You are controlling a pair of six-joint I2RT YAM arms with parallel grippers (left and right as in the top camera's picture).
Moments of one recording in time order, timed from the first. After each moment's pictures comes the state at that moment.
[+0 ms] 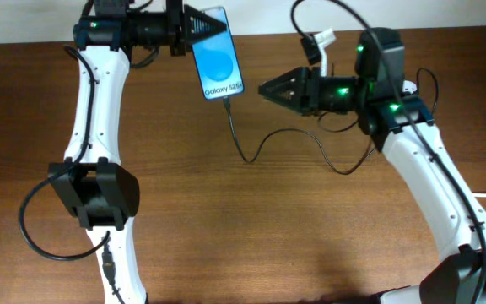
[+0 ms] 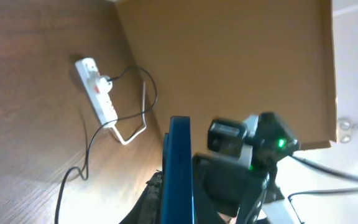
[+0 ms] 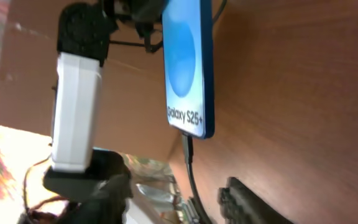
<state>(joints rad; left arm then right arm) -0.06 2.29 2.43 -0.90 1.39 -0.46 0.16 1.60 1.39 -0.29 -1.17 0.69</state>
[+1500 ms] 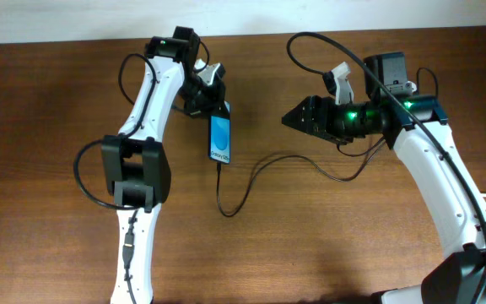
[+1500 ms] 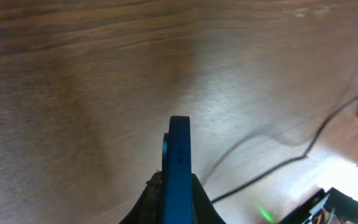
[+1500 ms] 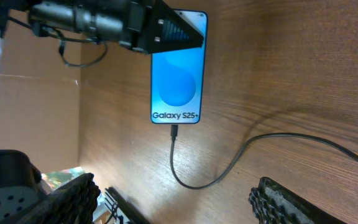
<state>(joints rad) -0.21 2.57 2.43 -1.40 0.55 -0.12 0.10 1.60 1.39 -0.84 -0.78 0.33</state>
